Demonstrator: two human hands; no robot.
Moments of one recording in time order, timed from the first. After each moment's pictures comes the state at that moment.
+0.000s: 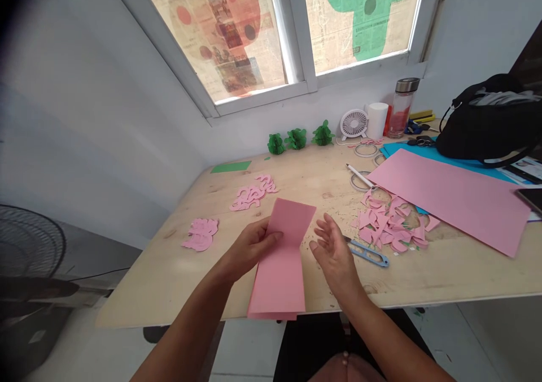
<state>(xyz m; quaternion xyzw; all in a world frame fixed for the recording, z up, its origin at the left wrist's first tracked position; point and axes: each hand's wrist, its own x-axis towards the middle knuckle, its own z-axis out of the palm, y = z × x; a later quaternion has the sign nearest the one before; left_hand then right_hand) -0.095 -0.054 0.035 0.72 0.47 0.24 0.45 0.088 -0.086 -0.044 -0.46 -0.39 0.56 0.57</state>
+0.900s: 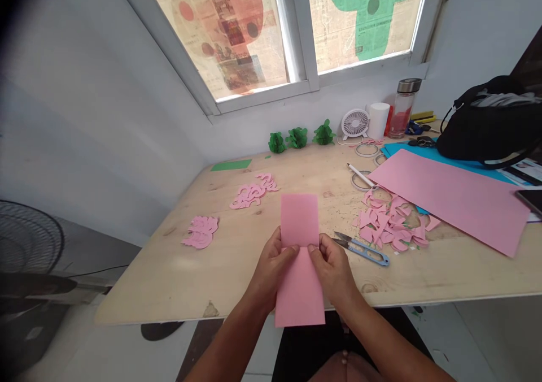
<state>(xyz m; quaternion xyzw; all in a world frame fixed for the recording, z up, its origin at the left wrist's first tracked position) -0.041 -0.092 0.007 0.40 0.47 0.46 0.64 0.081 -0.099 -0.025 -0.47 -0.41 0.62 0.48</state>
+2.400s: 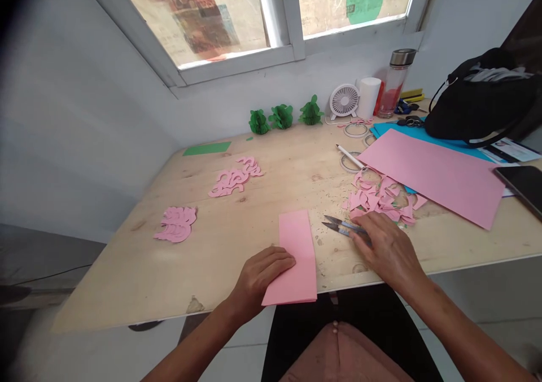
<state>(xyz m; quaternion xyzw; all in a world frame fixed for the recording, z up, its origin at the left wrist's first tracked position) -0.089 -0.101 -0.047 0.88 0.27 0.36 0.12 0.194 -0.097 -0.039 -0.60 -0.76 0.05 0.25</state>
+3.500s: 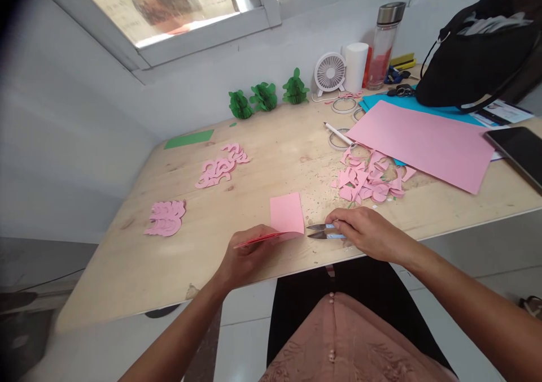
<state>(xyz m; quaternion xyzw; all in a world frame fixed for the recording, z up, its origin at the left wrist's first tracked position) -0.096 -0.088 -0.037 0.77 0.41 0.32 0.38 0.191 -0.094 -0.015 -0.51 -0.76 0.37 0.13</state>
